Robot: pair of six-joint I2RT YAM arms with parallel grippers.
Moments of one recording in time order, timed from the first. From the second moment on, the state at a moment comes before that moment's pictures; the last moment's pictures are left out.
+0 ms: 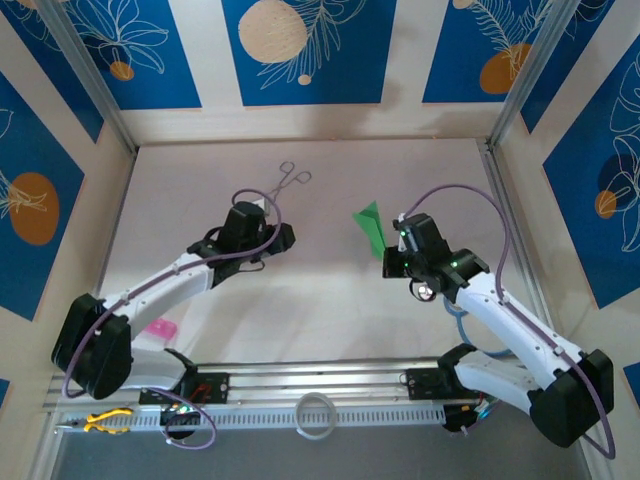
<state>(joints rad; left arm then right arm) -0.58 1.32 0.85 -0.20 0.05 -0.74 0.54 1.03 0.84 -0.73 0.08 0.45</state>
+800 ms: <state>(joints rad) -0.56 1.13 0.75 -0.26 -0.16 -0.76 1.01 1.59 1.04 -0.82 0.55 0.21</state>
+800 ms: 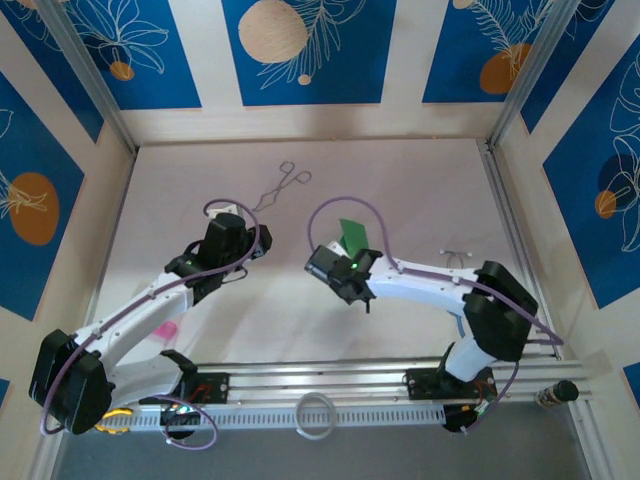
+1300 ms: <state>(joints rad) -0.55 1.14 0.75 -0.26 -0.16 -0.76 0.98 1.62 1.07 -0.71 0.24 0.25</state>
